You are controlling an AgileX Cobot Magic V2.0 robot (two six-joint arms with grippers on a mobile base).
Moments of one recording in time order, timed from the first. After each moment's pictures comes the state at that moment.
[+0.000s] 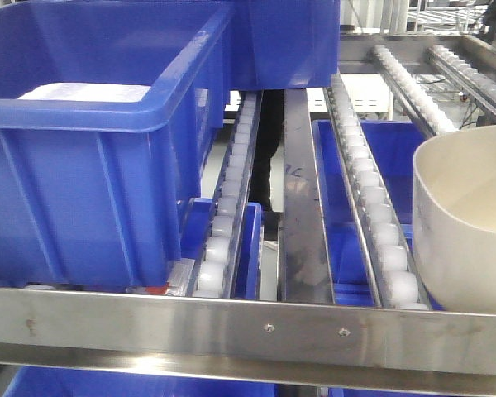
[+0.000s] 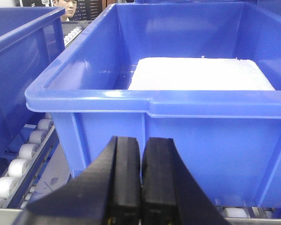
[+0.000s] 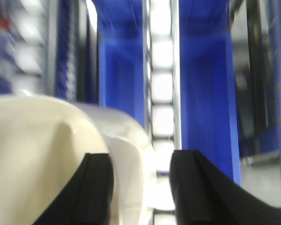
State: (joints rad) left arm -0.08 -0.01 0.01 -0.02 0.10 0.04; right arm 0.00 1.18 -0.71 0.12 0.40 0.04
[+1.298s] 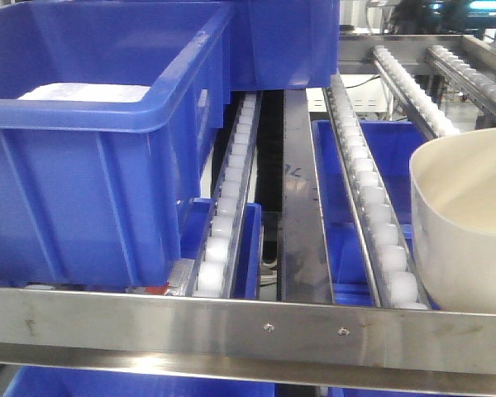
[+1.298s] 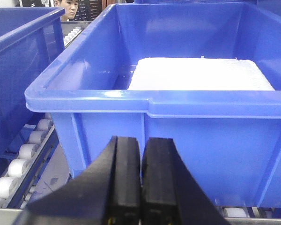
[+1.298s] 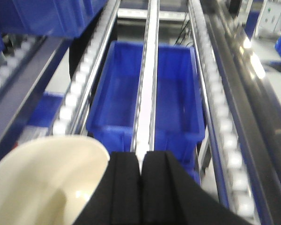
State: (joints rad) left arm -0.08 -0.01 0.01 -0.02 0.10 0.04; right arm 0.00 0.56 -0.29 0.04 -0.03 -0.03
